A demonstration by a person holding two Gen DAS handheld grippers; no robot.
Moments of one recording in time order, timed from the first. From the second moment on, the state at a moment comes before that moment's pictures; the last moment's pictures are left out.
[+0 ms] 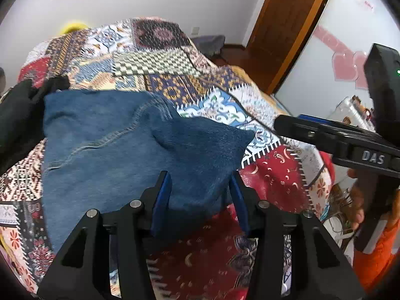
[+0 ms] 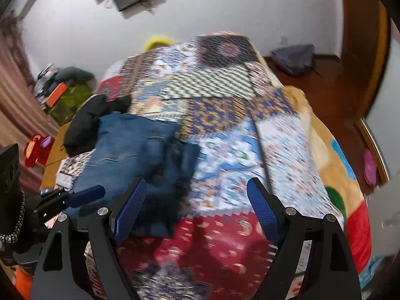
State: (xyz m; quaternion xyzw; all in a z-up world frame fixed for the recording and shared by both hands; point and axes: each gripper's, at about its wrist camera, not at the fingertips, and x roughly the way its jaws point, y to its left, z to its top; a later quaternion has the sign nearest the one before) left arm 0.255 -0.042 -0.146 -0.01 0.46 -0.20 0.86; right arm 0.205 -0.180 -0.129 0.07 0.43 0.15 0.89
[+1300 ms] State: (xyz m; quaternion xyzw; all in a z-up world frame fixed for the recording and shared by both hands) left arm 0.255 0.098 -0.152 0.01 0.43 -0.02 0.90; right arm 0.251 -0.134 -0.161 0.02 0.50 0.21 0.84
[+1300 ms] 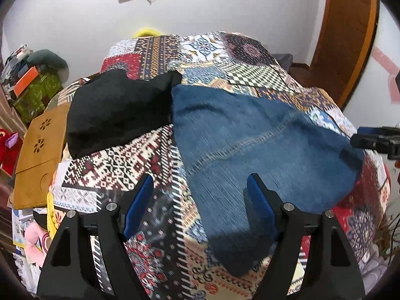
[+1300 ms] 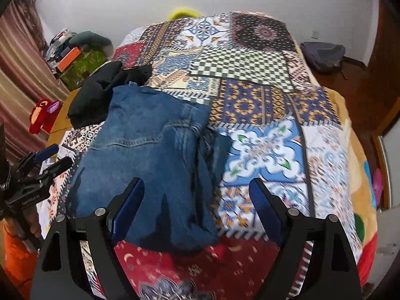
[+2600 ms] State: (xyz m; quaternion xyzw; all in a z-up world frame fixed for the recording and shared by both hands) left arm 0.380 0.127 -0.263 -0.29 0.60 -0.19 0.72; right arm 0.357 -0.119 -0.265 0.18 0.67 0.29 0.65
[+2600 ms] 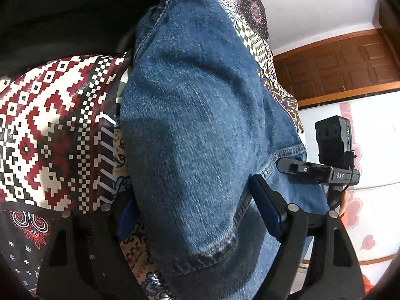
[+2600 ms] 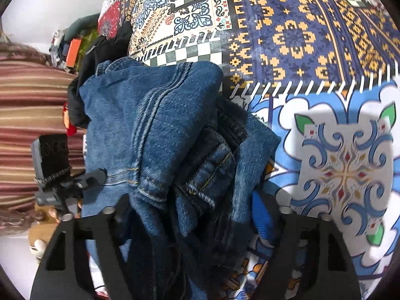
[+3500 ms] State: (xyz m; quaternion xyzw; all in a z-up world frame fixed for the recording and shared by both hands) left arm 0.272 0.144 -0.046 -0.19 0.41 -0.20 0.87; right arm 0.302 -0.044 -0.050 0.09 0.47 0.36 0.80
